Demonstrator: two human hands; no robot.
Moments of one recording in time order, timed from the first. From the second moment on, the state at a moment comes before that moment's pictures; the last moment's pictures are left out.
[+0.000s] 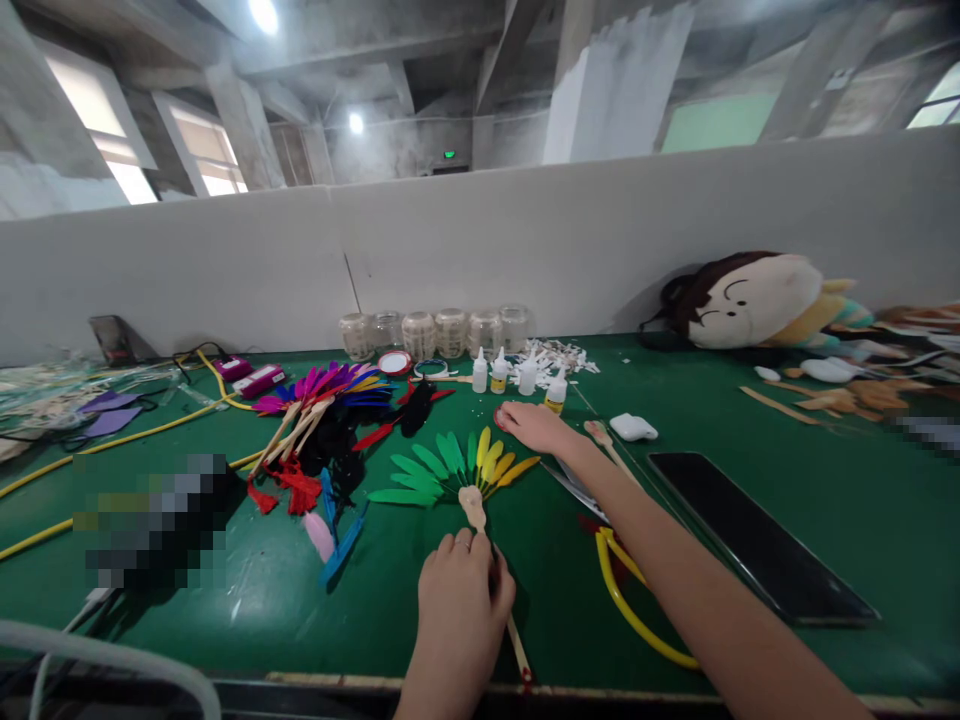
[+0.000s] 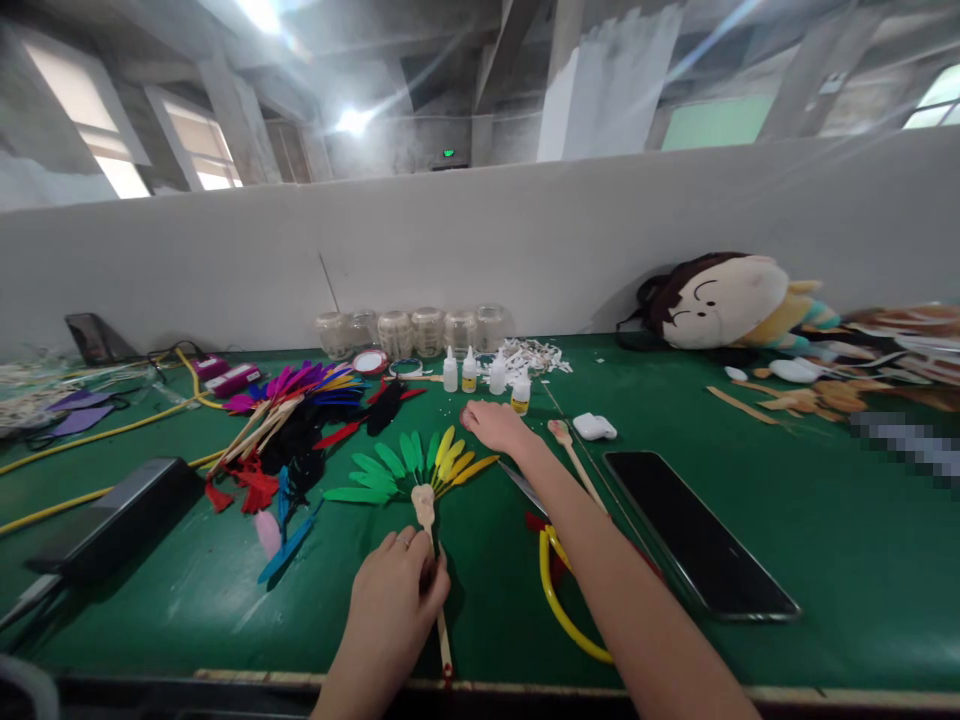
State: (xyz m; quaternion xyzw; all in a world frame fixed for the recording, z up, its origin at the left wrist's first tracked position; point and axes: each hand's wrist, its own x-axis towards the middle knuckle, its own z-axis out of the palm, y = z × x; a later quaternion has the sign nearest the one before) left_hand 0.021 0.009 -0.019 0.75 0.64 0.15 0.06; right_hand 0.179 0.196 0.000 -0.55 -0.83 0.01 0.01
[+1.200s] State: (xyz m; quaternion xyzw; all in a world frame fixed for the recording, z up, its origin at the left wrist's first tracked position) left_hand 0.019 0.010 -0.021 0.75 0.64 0.15 0.08; right_hand 0.175 0.211 0.015 -0.50 -0.86 -0.02 -0.08
